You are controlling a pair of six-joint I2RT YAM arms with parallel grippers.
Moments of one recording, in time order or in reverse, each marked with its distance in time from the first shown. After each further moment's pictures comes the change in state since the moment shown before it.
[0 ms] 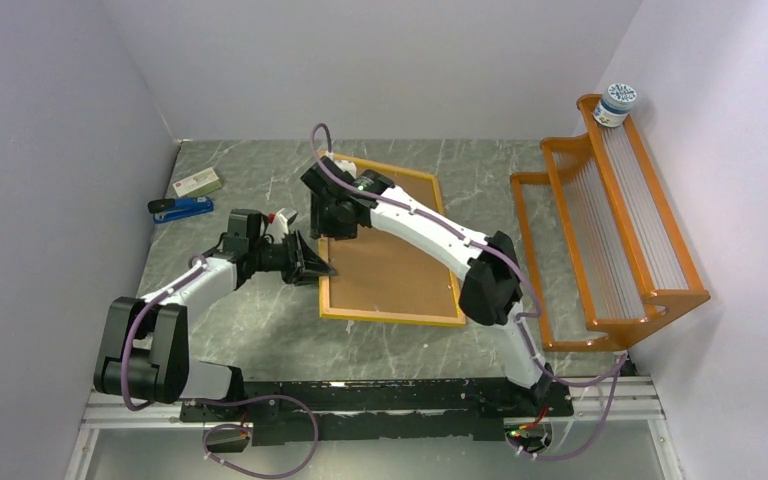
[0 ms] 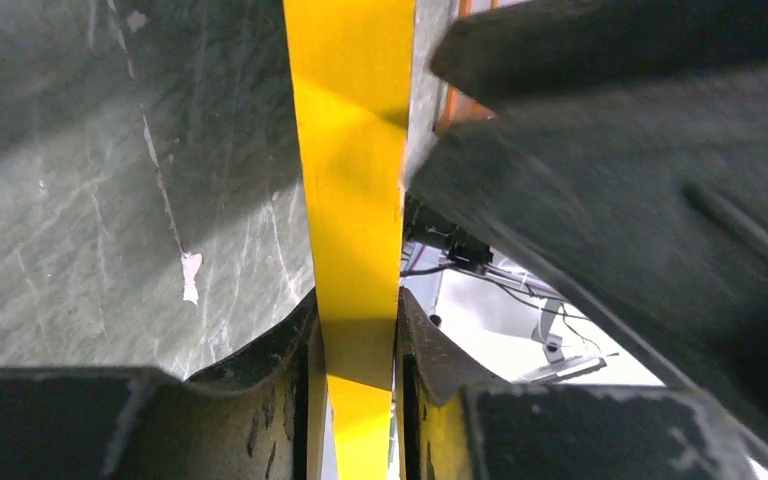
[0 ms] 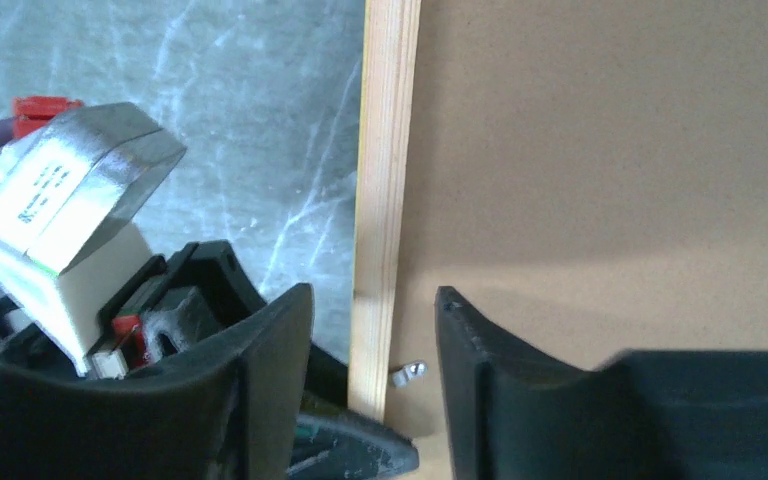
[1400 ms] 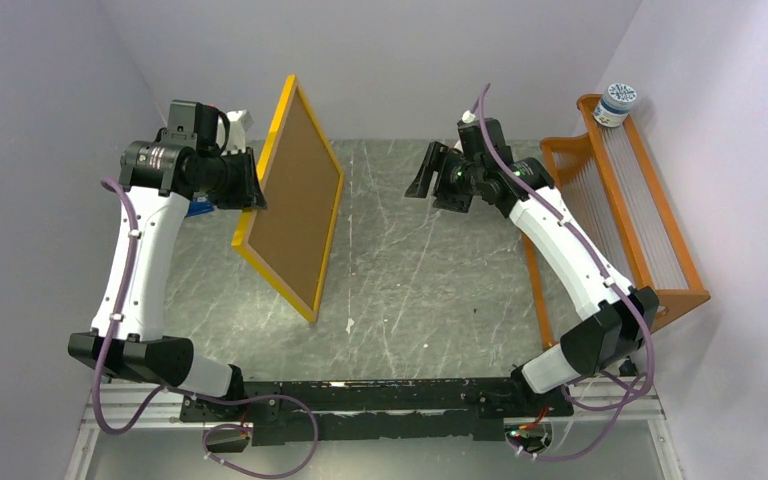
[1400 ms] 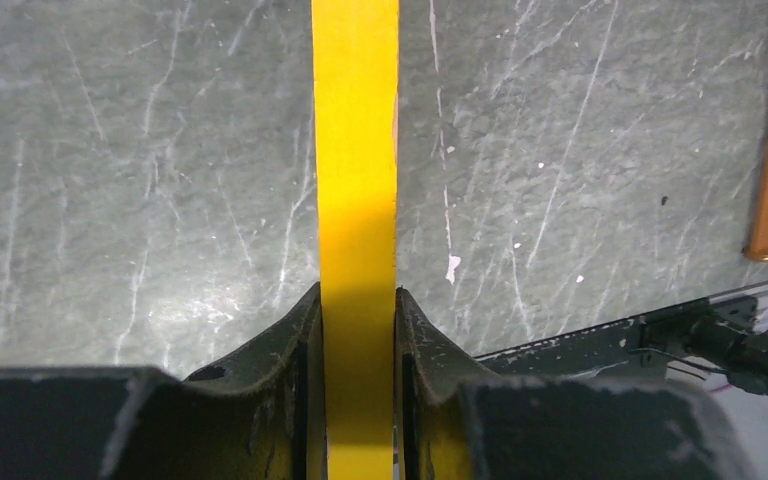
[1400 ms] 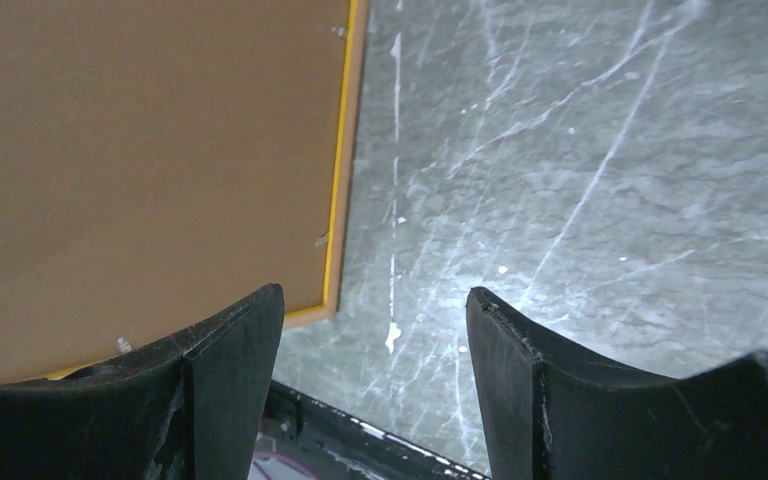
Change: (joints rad) left arm 0.018 0.076 1.208 -1.258 -0.786 0.584; right arm -0.479 -0.663 -0.529 0.119 -0.285 -0.155
